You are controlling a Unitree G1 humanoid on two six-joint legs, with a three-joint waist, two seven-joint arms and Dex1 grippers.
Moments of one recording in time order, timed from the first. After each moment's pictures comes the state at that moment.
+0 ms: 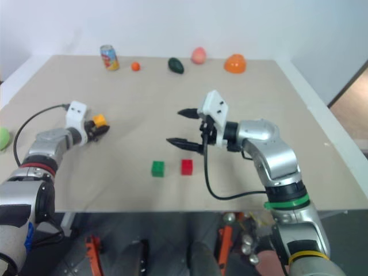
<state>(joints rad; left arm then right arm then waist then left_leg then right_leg) -1.03 0.56 0.10 1.24 -0.04 0.04 -0.64 -0.71 -0.55 0.12 -0.11 0.39 0.47 0.98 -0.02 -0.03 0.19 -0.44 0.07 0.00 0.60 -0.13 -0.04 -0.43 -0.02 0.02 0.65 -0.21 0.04</state>
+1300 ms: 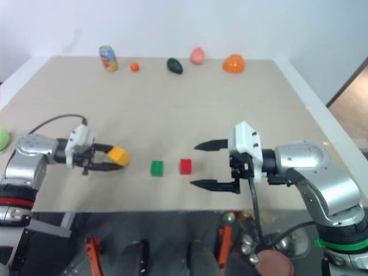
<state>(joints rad) -0.55 0.70 -0.01 0.34 -0.27 0.04 -1.53 -0.38 -0.87 -0.08 -0.52 0.65 0.61 1.13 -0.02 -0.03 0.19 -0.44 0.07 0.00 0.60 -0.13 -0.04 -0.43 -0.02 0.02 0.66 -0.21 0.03</state>
